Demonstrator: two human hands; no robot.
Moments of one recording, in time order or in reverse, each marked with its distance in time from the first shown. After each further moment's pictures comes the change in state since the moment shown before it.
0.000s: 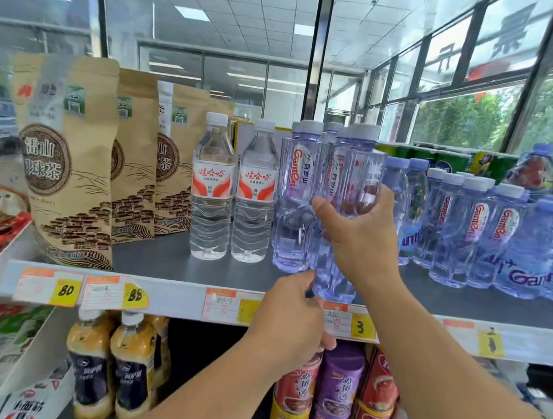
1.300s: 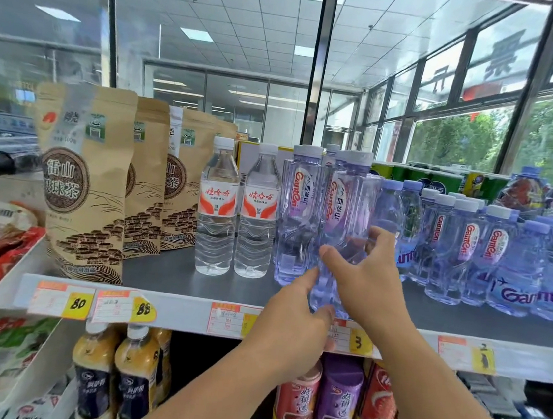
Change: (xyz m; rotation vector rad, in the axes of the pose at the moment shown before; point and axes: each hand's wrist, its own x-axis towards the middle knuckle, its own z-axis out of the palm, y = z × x) left_hand -0.007 0.010 -0.011 0.073 -0.063 0.122; right_hand -0.025 0.003 -0.014 -0.067 -0.084 0.063
